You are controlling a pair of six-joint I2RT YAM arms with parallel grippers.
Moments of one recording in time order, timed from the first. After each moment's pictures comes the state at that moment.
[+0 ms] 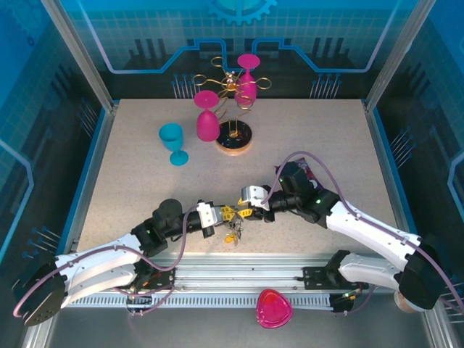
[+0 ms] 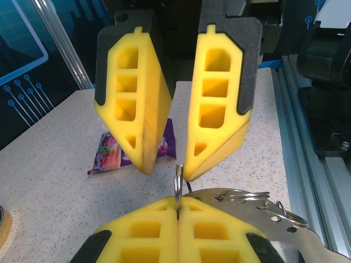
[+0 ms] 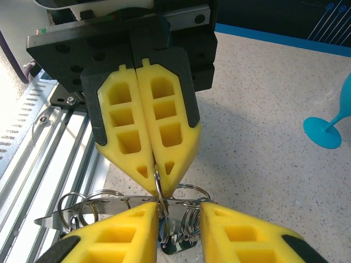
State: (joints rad) left arm -0.83 0.86 0.27 0.45 0.35 0.30; right arm 0.75 1.11 0.75 -0.25 -0.64 -0.60
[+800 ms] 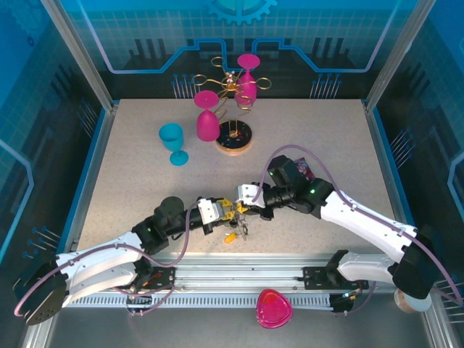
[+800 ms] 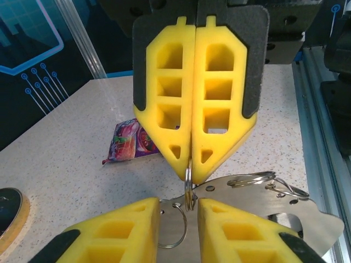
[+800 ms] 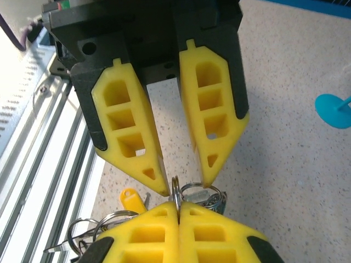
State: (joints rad) left arm -0.82 0.89 0.30 0.41 0.29 0.31; right arm 0.79 1.20 0.95 -0.53 -0.54 -0.70
